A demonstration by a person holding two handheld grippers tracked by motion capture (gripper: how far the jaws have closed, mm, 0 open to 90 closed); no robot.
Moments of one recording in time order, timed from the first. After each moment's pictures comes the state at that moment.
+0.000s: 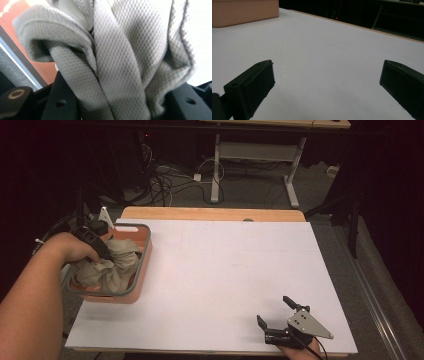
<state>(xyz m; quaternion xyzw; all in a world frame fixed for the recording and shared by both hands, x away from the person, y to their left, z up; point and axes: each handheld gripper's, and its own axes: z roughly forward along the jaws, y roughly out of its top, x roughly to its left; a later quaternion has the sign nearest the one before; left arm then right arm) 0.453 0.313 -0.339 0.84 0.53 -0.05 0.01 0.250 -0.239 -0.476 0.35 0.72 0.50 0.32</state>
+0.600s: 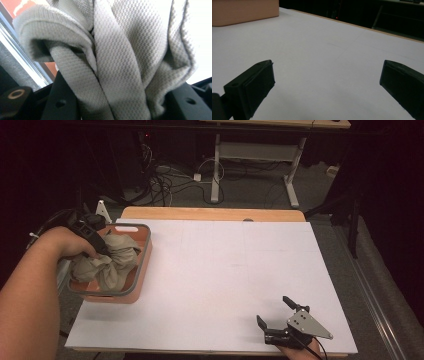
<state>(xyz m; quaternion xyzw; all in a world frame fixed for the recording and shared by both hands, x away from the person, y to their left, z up) 0.452 0.313 -0.320 0.84 0.53 -0.05 0.01 0.250 -0.238 -0.476 0.35 0.72 0.50 0.32</state>
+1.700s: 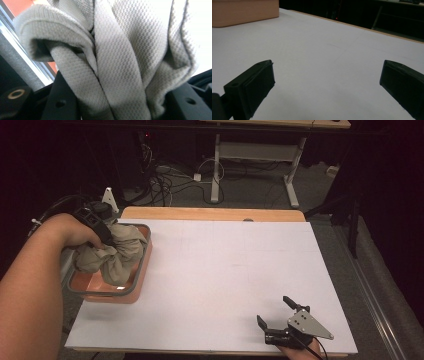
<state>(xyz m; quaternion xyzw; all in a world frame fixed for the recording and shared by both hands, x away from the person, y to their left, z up) 0.452 0.281 -0.279 0.85 0.52 -0.02 0.00 0.250 -0.239 -0.475 0.35 0.72 0.50 0.32</state>
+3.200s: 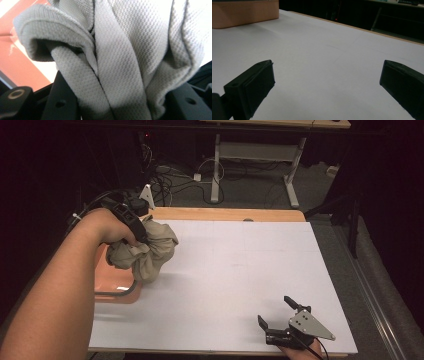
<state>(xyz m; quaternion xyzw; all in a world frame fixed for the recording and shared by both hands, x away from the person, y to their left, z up) 0.454 0.193 -0.265 0.89 0.45 -0.01 0.02 0.248 -0.240 -0.473 0.35 0.72 0.50 0.32</state>
